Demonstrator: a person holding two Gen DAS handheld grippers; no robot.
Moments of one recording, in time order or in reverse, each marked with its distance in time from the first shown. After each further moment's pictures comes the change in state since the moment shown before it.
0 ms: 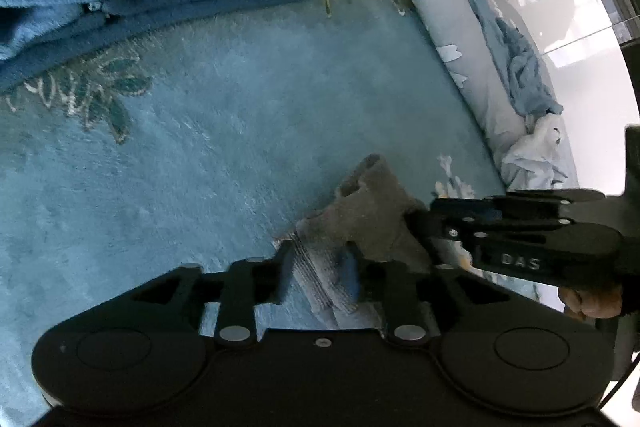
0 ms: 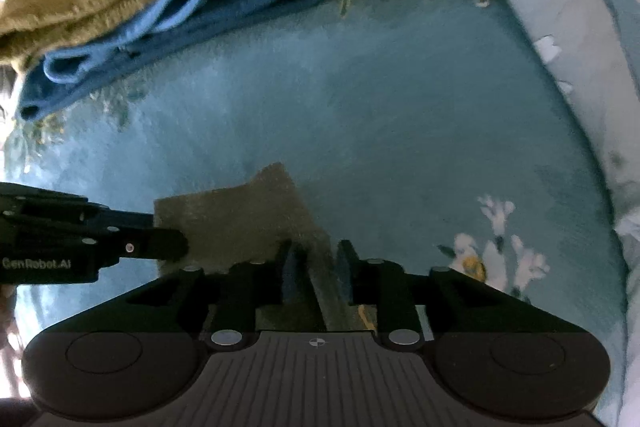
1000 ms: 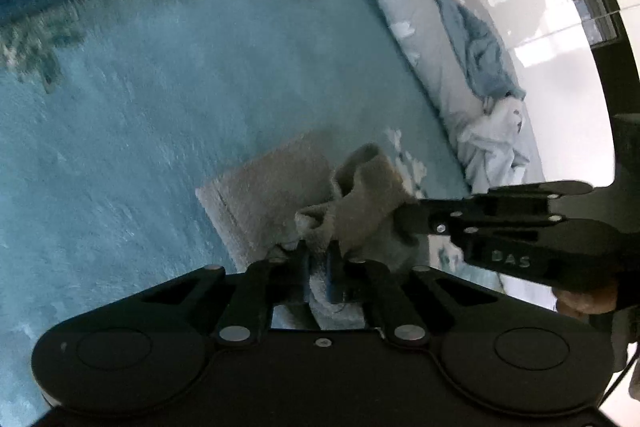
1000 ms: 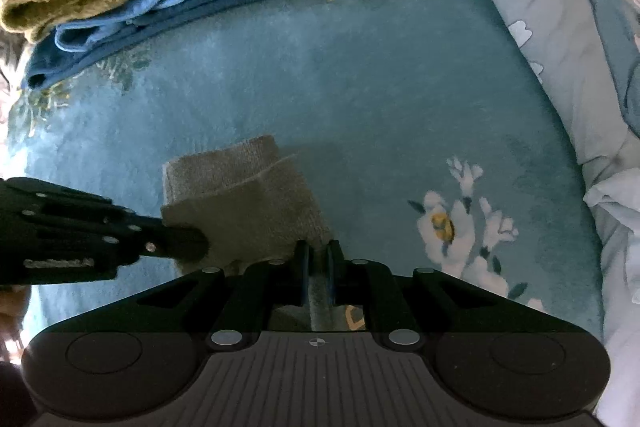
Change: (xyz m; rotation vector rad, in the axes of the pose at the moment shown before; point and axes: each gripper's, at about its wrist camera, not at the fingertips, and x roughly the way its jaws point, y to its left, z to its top) left arm 0.013 -0.030 -0.024 0.005 -0.012 -0.110; right arm -0.017 -0.010 -0.018 -0.066 0.044 -0.016
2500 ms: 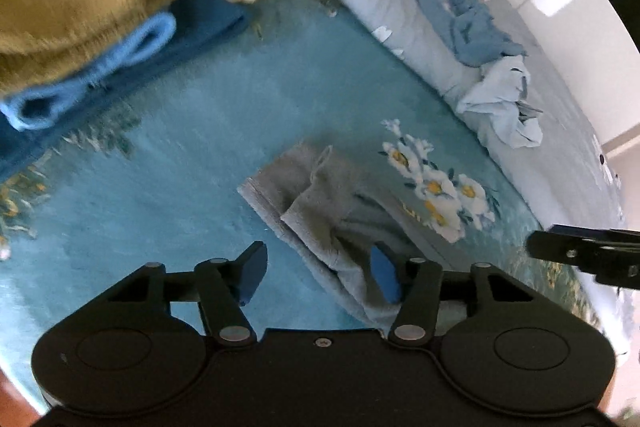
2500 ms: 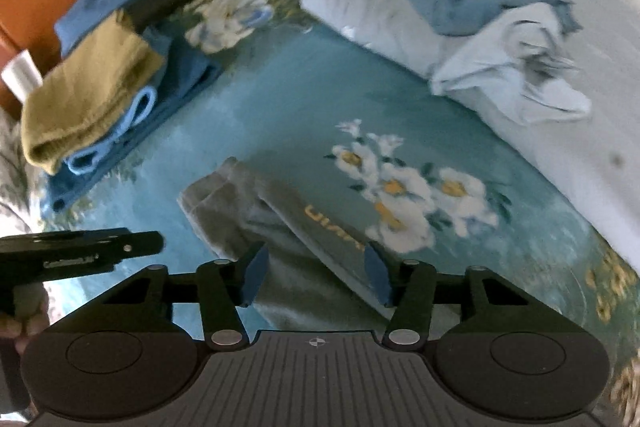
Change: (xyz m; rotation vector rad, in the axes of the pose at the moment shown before) left arm -0.052 -0.060 -0.017 0.219 -0.001 0.232; right arm -0.119 -0.007 -0.100 0.471 -0.206 -0.058
